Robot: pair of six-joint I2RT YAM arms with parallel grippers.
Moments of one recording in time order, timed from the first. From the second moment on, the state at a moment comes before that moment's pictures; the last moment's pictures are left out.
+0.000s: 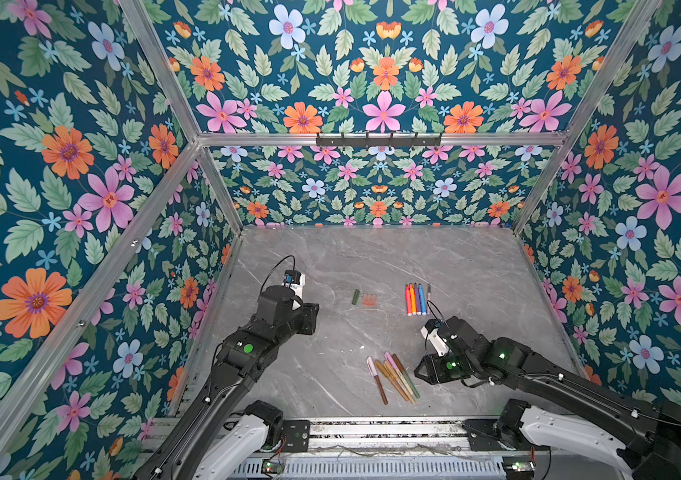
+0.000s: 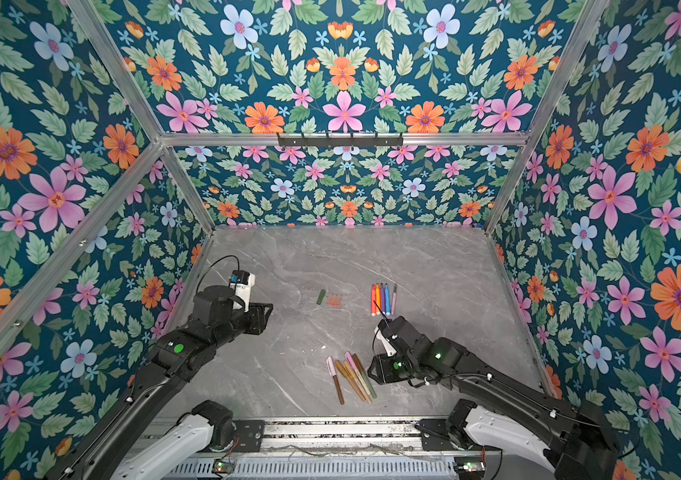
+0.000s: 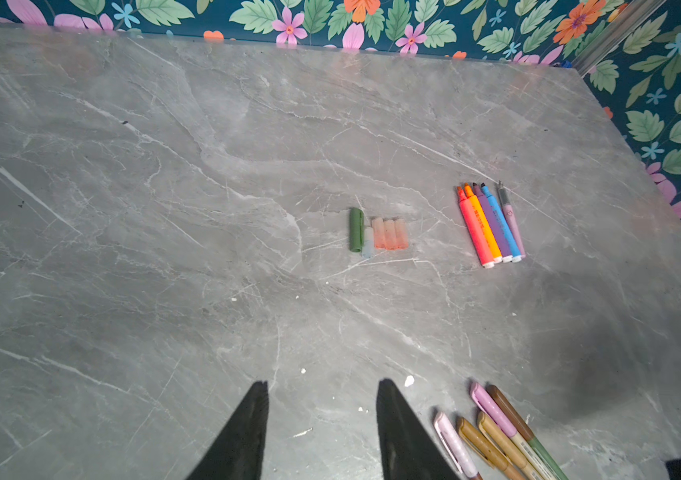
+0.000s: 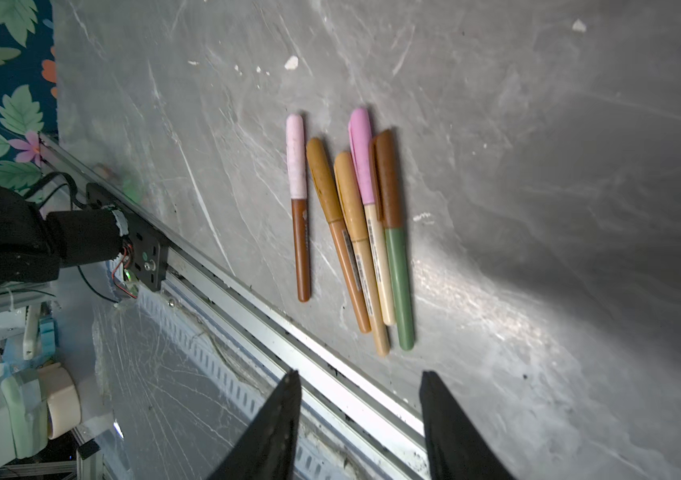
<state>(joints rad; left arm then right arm) -0.47 0.83 0.82 -0.64 -0.04 -0.28 0.87 0.95 0.65 -0.73 -0.25 0.69</state>
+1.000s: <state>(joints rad) -0.46 0.93 0.82 -0.64 0.04 -0.27 1.01 1.50 0.88 -0.80 -0.14 0.86</state>
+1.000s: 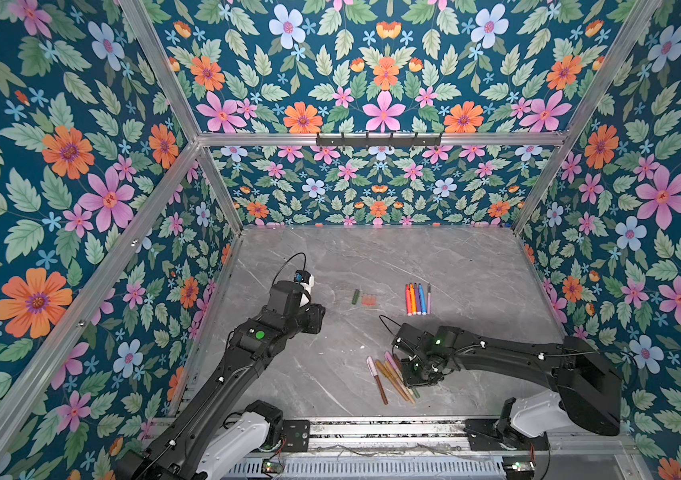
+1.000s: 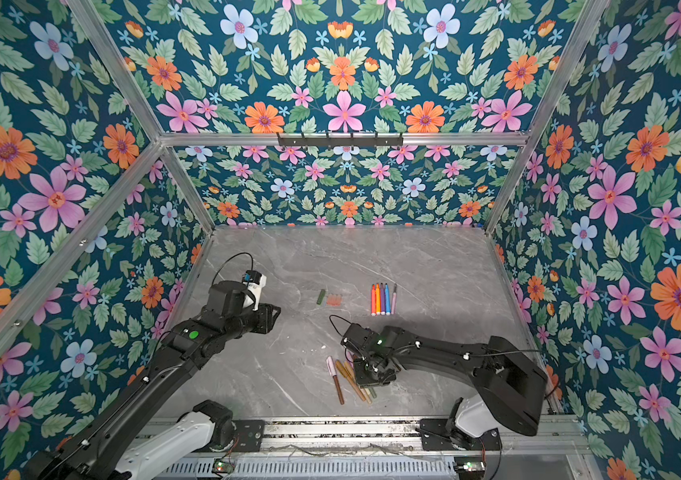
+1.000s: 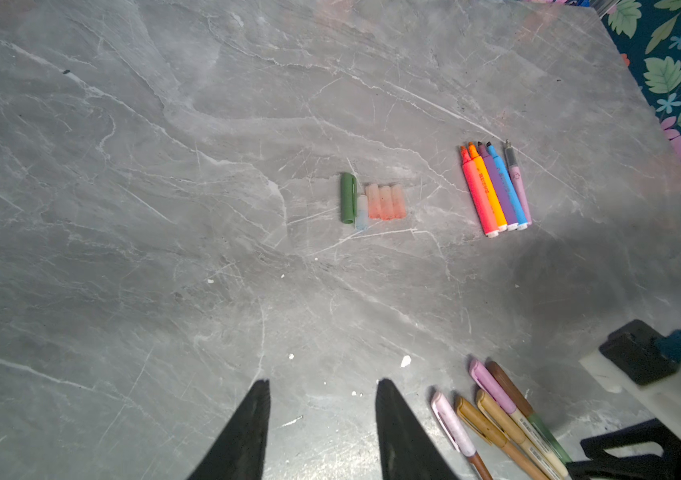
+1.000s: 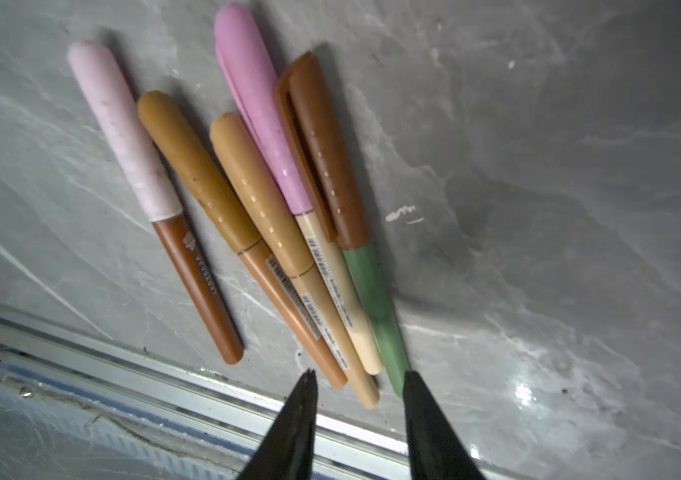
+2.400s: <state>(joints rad) -0.57 1.07 0.70 -0.22 0.27 -0.82 0.78 1.41 1.10 -0.87 -0.32 0.60</state>
